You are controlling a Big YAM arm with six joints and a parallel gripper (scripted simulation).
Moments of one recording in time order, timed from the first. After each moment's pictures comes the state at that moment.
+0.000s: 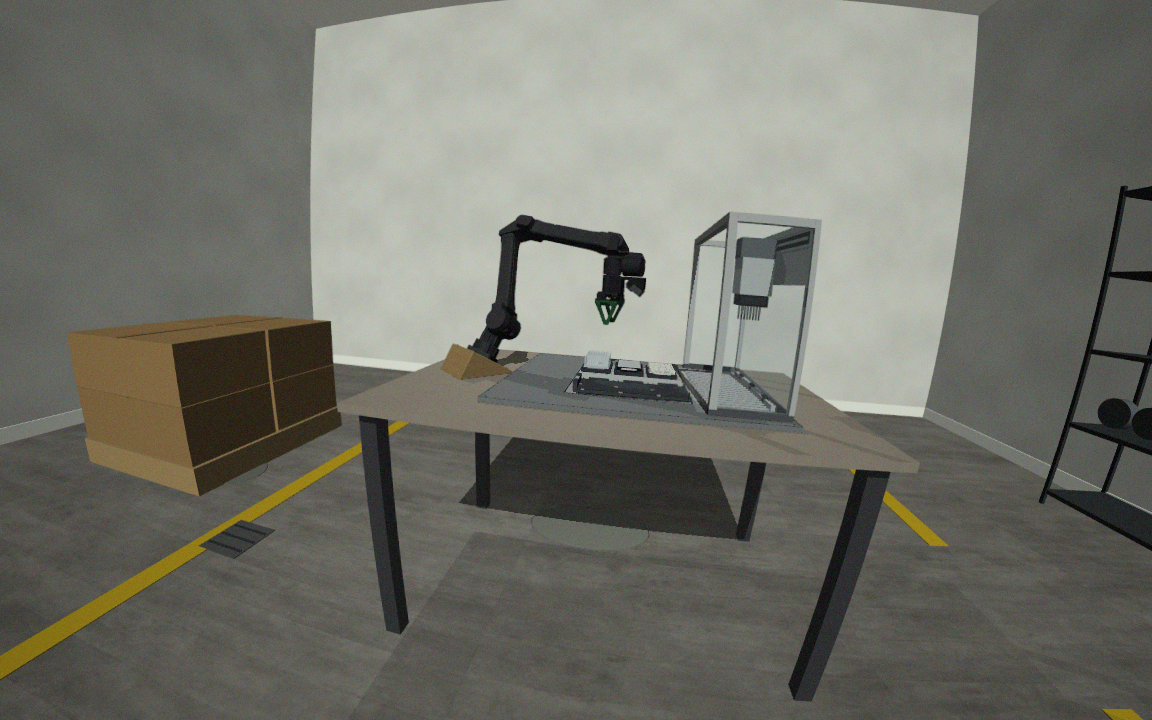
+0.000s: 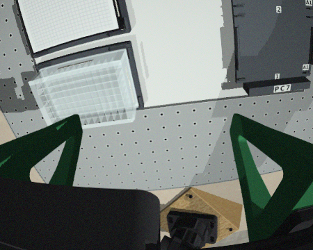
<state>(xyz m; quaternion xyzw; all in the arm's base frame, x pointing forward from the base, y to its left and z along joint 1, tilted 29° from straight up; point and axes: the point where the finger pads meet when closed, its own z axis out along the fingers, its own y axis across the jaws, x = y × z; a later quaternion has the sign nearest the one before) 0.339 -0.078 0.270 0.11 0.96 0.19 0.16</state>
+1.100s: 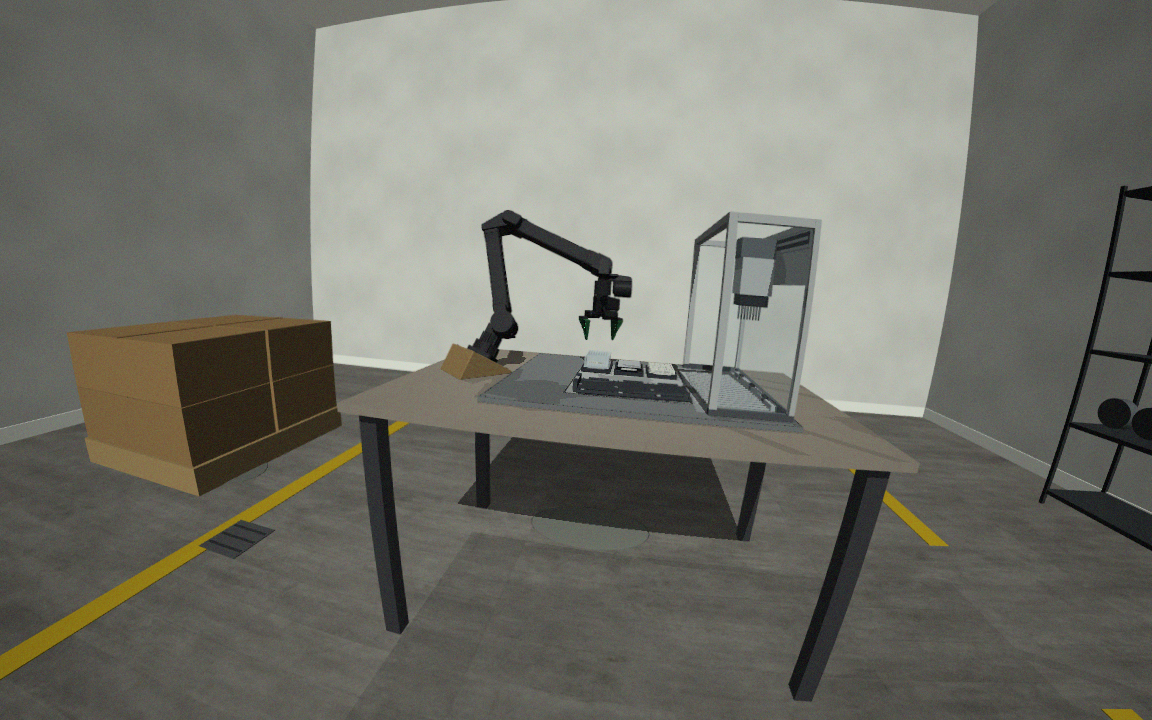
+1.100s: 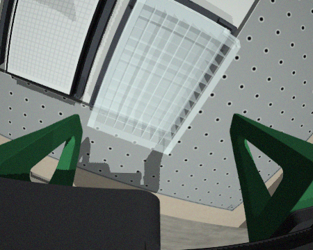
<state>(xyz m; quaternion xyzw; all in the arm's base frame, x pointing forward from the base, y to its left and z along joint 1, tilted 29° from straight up) 0.331 0.044 0.235 0.55 0.80 0.25 0.05</state>
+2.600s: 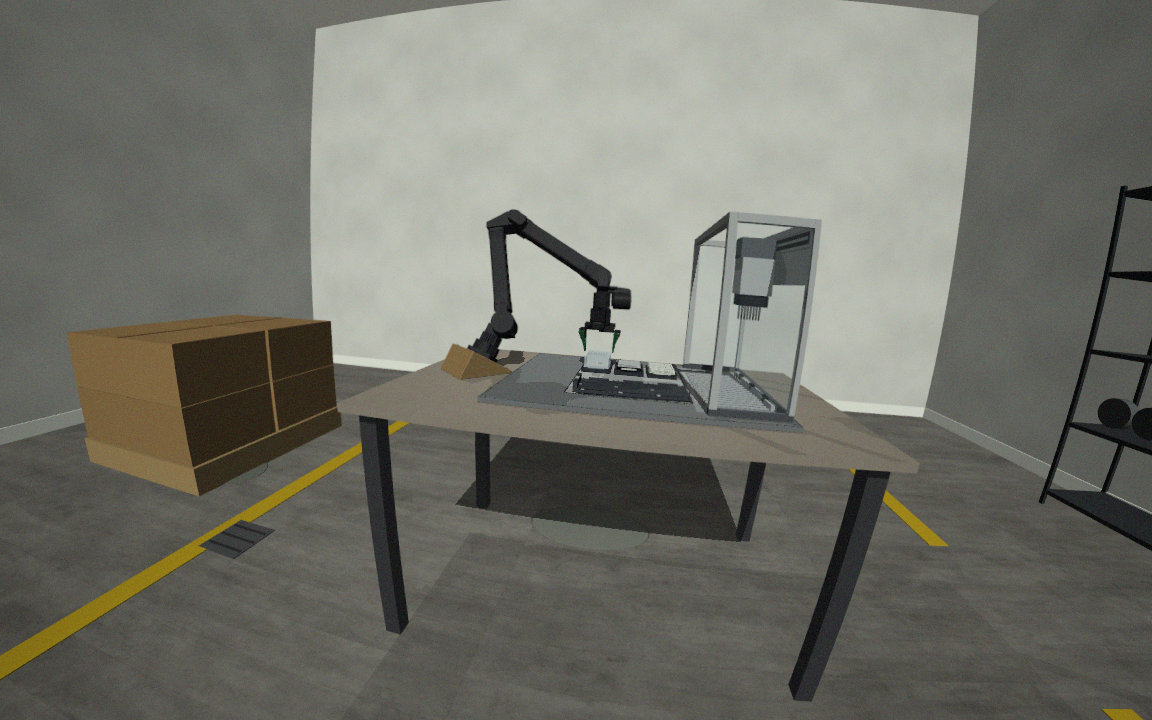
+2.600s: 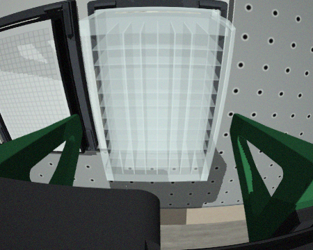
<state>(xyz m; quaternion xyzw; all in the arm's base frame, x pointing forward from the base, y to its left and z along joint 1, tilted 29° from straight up) 0.345 0.056 0.198 0.71 0.66 0.25 -0.01</state>
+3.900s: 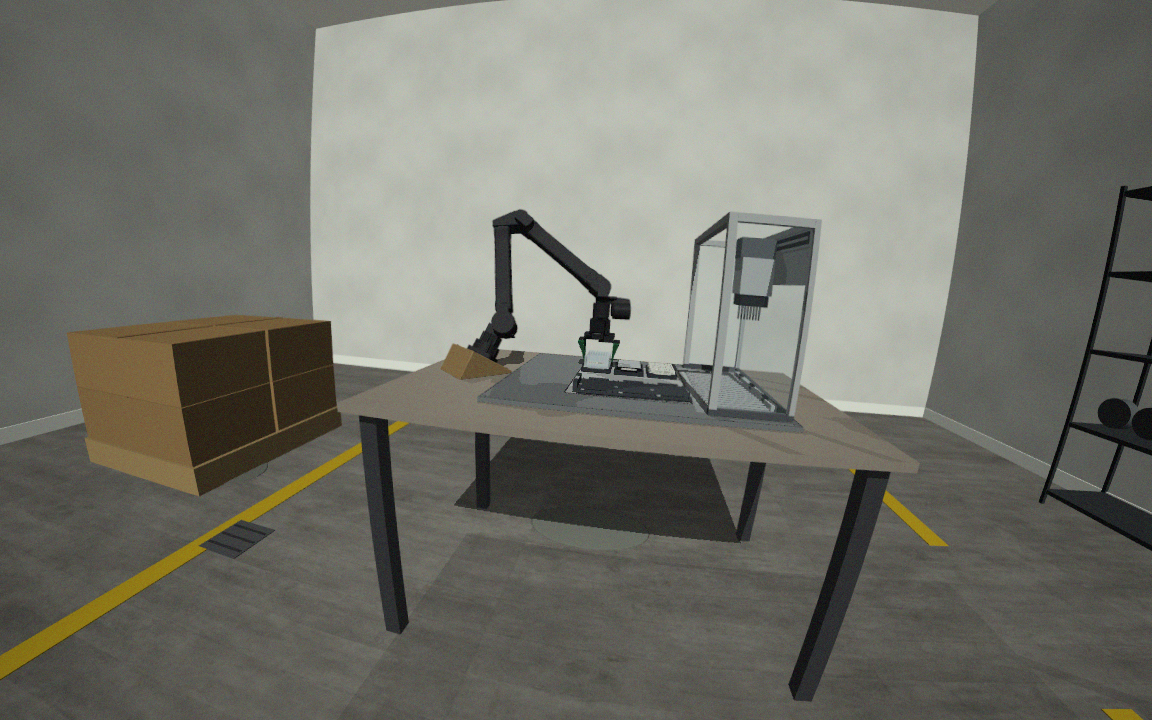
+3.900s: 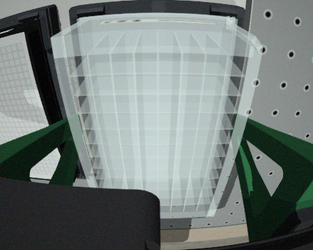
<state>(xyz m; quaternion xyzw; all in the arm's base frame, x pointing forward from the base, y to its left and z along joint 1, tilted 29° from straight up) 0.357 0.067 0.167 0.71 0.66 0.25 -0.01</state>
